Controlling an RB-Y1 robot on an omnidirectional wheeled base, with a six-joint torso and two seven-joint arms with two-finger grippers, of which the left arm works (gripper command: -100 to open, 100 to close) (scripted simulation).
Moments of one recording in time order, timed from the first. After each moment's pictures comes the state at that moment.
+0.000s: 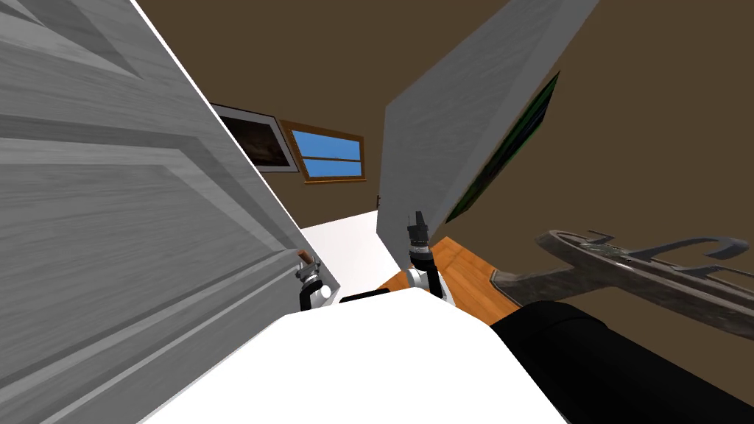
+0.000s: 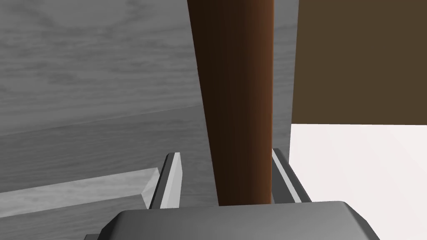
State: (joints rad) arm -0.05 0.03 0.12 -0.78 0.65 -0.88 1.06
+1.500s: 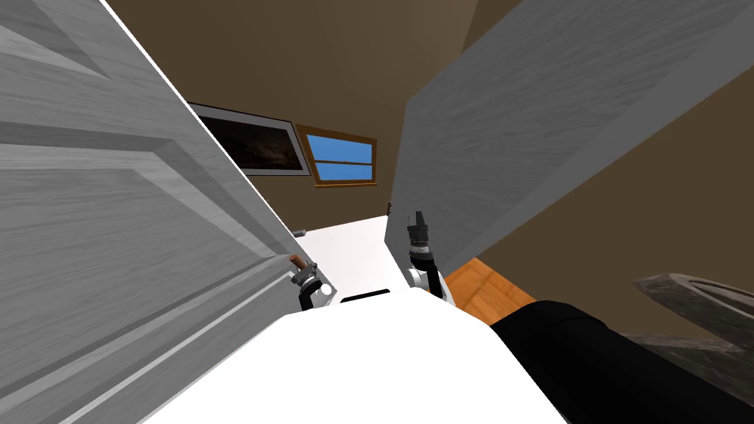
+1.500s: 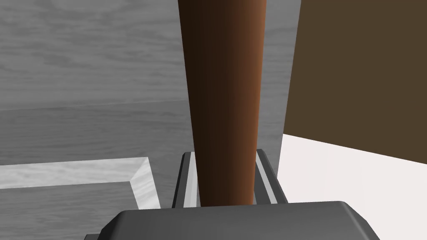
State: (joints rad) arm -0.08 -0.04 0.30 -0.75 0.62 -0.89 1.07
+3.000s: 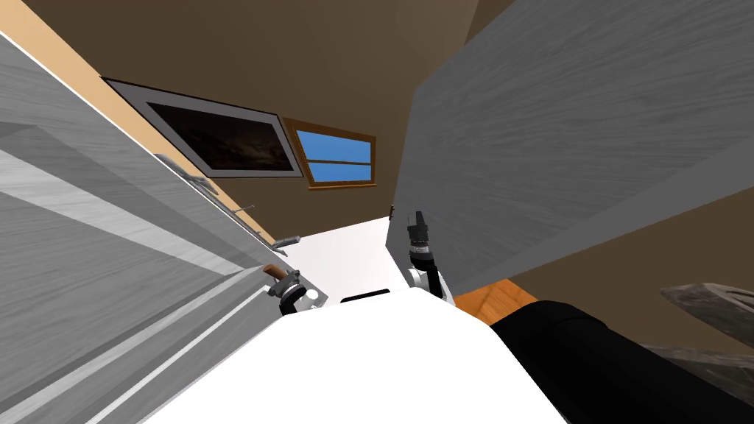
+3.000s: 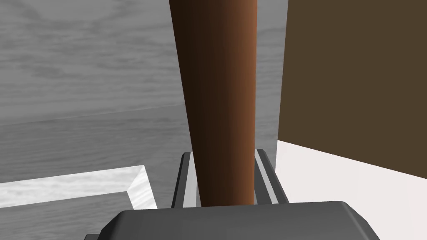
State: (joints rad) arm -0.10 0.04 0.48 -0.69 0.58 -0.89 1.13
